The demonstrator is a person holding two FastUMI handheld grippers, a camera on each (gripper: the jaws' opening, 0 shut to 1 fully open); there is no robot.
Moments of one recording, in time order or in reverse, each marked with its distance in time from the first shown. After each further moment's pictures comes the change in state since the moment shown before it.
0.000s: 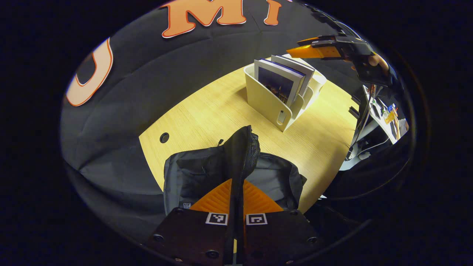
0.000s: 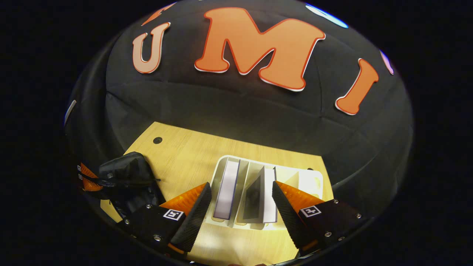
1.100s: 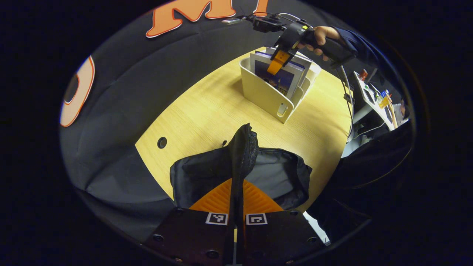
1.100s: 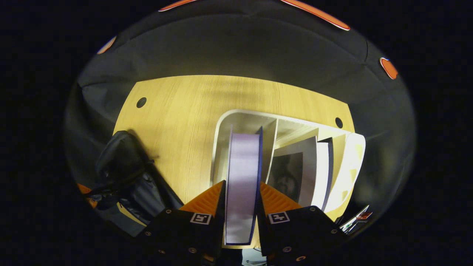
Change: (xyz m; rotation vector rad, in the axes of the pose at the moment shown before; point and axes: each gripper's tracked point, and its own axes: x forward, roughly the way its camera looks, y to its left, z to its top) left arm 0.008 0.026 0.010 0.071 0.083 -0.037; right arm 0.096 0.032 -0.054 0.086 0.538 0.057
